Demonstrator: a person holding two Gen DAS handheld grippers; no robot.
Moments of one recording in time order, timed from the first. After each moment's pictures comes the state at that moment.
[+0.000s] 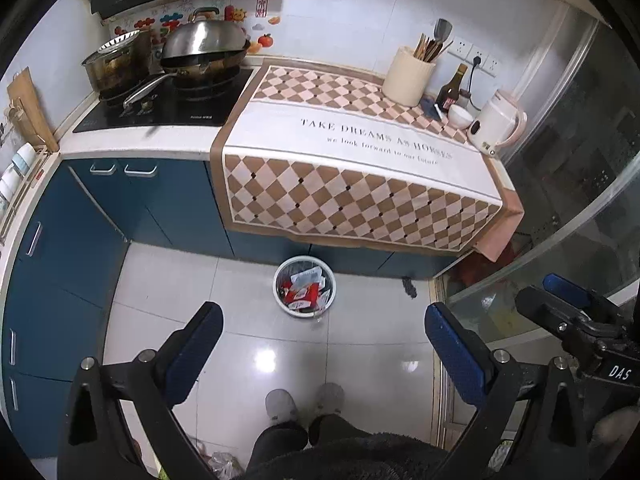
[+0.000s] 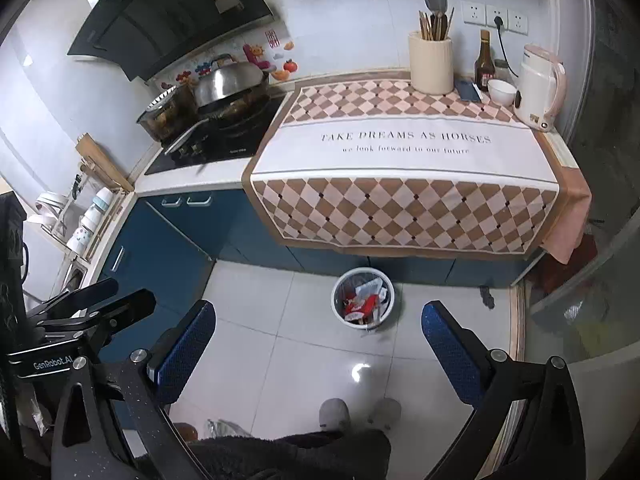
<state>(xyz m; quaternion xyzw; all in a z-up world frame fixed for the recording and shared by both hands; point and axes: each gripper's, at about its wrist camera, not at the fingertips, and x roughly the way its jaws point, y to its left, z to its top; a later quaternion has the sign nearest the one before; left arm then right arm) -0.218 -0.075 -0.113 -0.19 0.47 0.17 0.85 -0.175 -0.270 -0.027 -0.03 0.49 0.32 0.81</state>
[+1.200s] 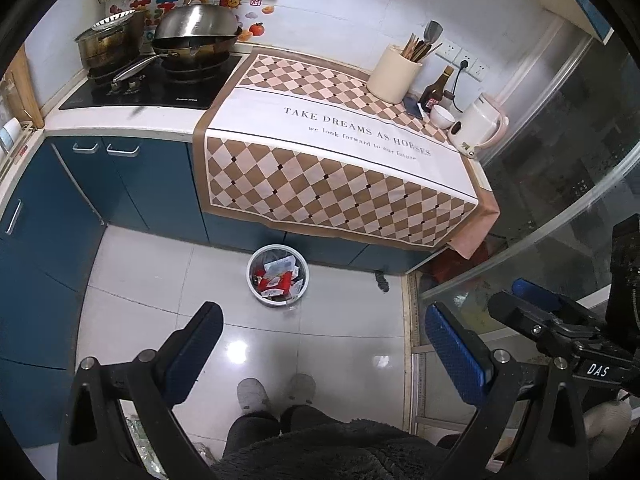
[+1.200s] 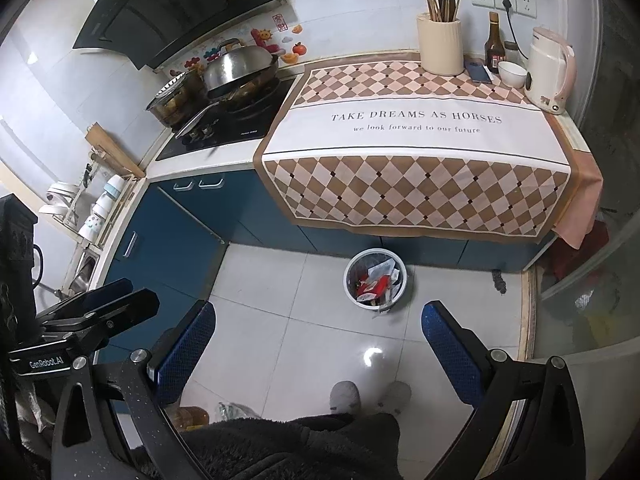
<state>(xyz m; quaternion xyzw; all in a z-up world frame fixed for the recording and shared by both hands) -0.234 -0.087 -0.111 -0.24 0.46 0.13 0.85 -0.182 -0.287 -0.041 -0.03 0.52 0.35 0.78</state>
